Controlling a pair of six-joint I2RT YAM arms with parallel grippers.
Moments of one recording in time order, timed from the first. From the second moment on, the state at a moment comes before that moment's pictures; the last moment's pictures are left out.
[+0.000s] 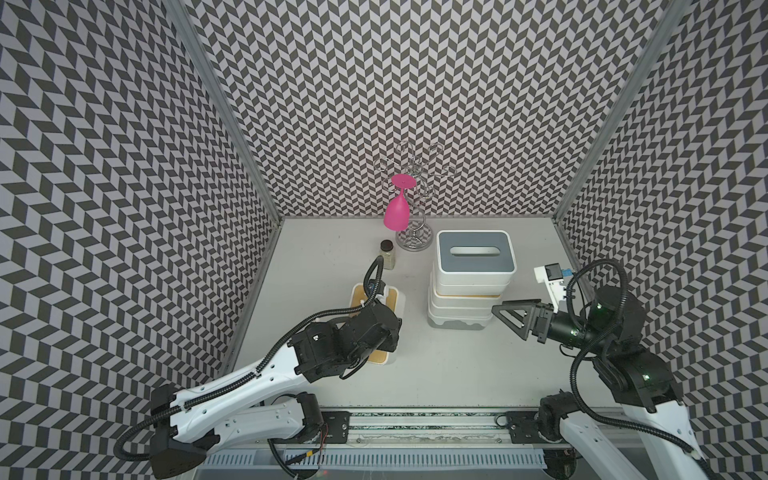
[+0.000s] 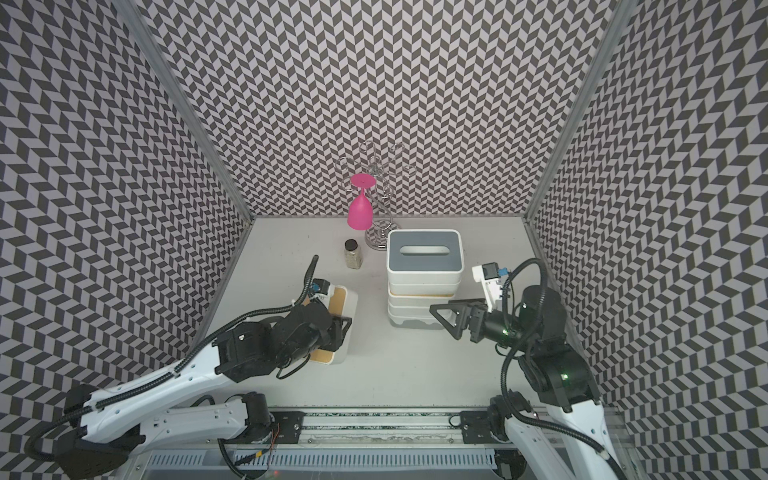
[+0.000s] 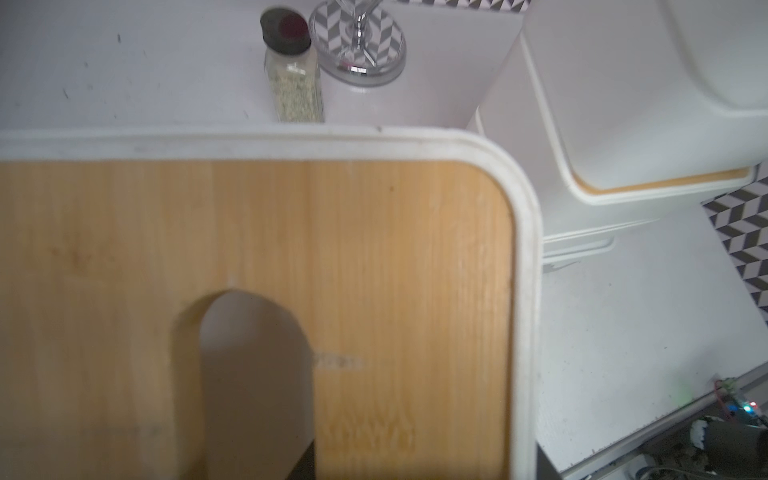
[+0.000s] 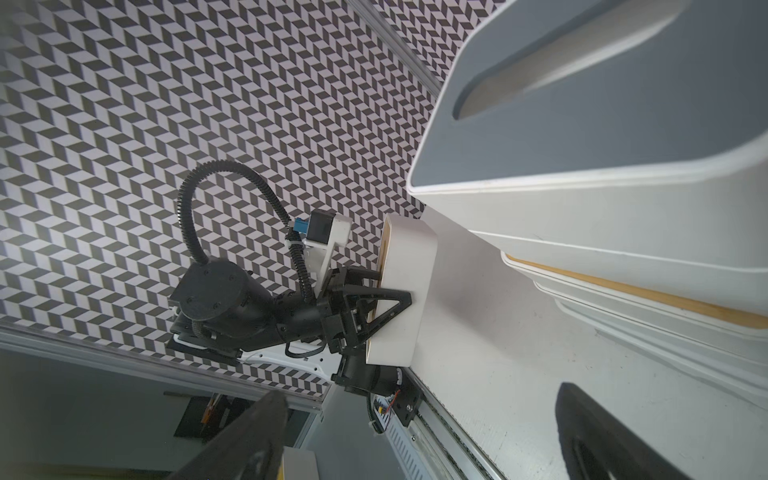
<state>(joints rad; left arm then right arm) -1.10 0.98 1.04 -0.84 -0.44 -0.71 0.22 0.61 0.94 -0.65 -0.83 0.61</state>
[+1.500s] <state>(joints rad) -1.14 1.51 1.98 -1.00 -0.29 0.13 0.44 1.07 1.35 -0.43 -0.71 0.75</state>
